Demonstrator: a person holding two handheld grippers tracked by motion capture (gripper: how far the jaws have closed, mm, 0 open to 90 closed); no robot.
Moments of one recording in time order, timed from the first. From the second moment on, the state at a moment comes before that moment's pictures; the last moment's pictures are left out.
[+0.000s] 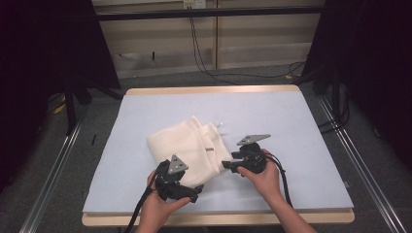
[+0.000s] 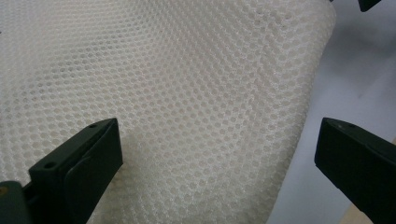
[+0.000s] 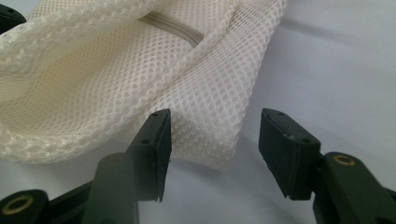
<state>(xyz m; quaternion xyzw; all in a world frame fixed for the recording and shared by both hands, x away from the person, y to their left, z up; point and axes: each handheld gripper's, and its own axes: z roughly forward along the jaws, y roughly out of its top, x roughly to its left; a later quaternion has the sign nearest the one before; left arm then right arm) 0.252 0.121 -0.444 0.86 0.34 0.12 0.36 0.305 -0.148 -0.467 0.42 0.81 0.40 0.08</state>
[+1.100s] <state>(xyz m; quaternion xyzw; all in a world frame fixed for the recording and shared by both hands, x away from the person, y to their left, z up) 0.262 0.144 -0.439 0.85 0.36 0.14 0.36 0.299 -0.144 -0.472 0.41 0.82 0.39 0.09</state>
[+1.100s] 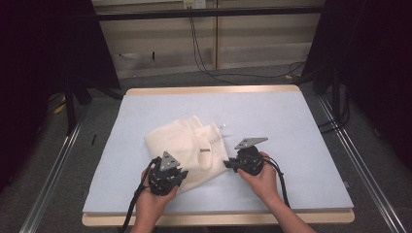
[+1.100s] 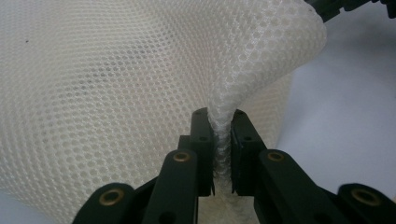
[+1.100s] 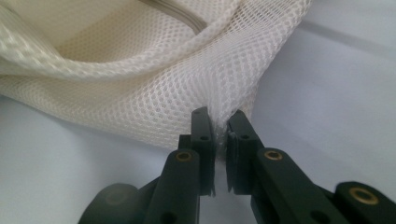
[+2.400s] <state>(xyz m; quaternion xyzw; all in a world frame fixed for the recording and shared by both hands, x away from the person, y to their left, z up) 0.292 0.160 -0.442 0.80 0.40 0.14 0.42 0.291 -0.226 -0.466 0.50 0.75 0.38 0.18</state>
